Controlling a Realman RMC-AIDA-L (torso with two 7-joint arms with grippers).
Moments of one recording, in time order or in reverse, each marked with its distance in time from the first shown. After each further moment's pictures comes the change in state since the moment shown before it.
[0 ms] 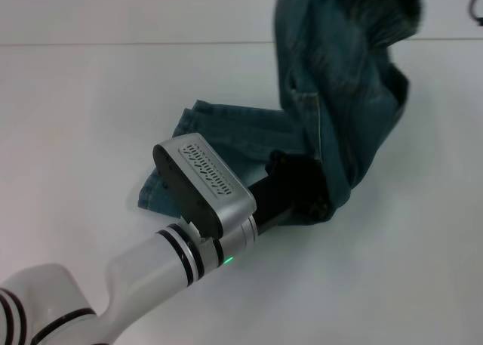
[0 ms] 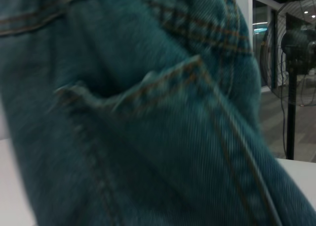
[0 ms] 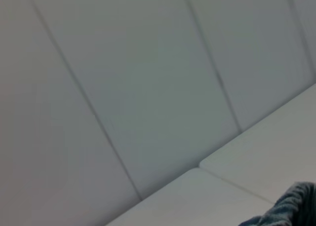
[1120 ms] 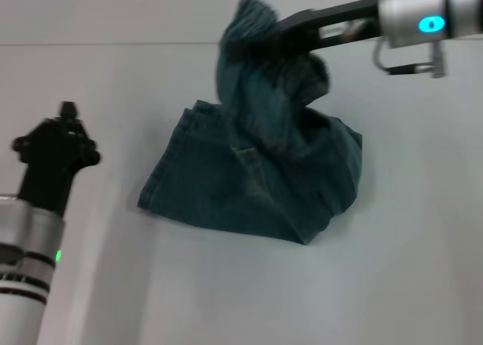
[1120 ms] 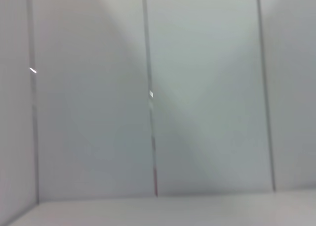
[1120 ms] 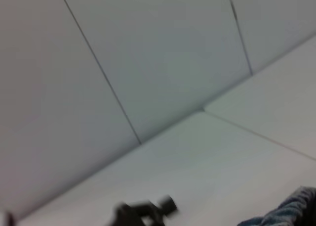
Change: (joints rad) left arm 0.434 0.011 -0.616 0.094 0.030 0.298 0.218; right arm 0.037 0.032 -0.293 0.127 -0.031 0.218 0.004
